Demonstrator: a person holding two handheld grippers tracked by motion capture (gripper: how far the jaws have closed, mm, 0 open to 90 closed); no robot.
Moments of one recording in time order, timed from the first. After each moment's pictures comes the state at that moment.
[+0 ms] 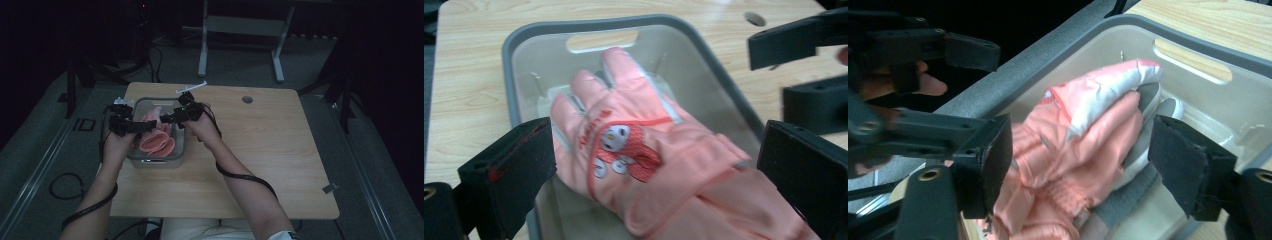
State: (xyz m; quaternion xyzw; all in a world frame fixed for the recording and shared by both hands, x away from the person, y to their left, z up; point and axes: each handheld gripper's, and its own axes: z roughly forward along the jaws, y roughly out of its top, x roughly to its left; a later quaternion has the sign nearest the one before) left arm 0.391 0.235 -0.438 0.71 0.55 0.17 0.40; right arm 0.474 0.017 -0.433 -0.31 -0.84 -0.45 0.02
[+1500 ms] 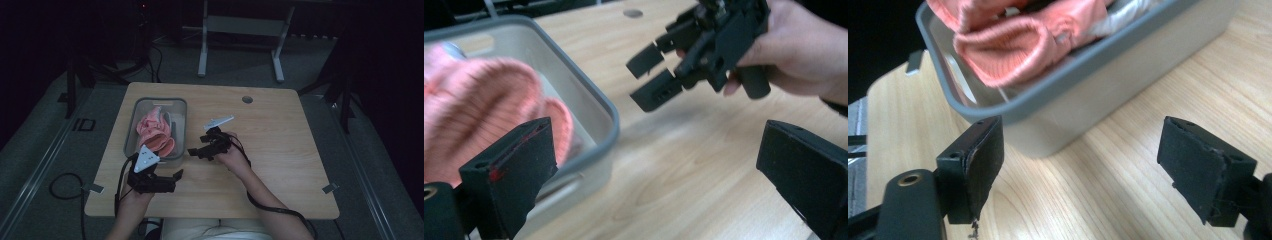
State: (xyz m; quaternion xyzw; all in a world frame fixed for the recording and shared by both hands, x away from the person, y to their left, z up) left arm 0.248 0.148 -0.460 0.76 0.42 0.21 0.45; right arm 0.414 -0.073 -0.498 -0.28 -0.86 -0.42 0.00
